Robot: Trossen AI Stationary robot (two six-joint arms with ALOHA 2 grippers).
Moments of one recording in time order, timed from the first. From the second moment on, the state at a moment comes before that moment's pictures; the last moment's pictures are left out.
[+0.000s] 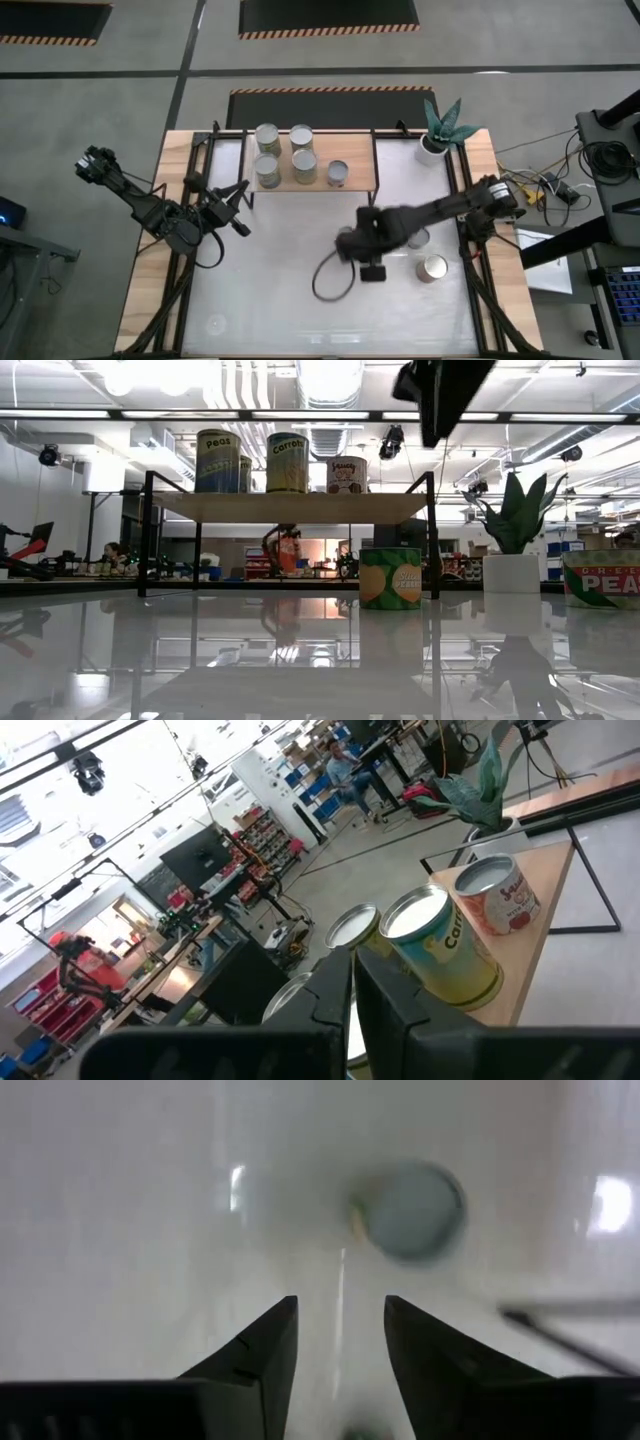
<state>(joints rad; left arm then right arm) -0.61 0.93 0.82 -0.23 -1.46 0.29 0.29 1.83 1.73 -1.27 0.11 0.23</state>
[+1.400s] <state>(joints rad) -0.61 0.93 0.82 -0.23 -1.45 0.29 0.22 1.75 1.51 -0.96 0.13 0.02</state>
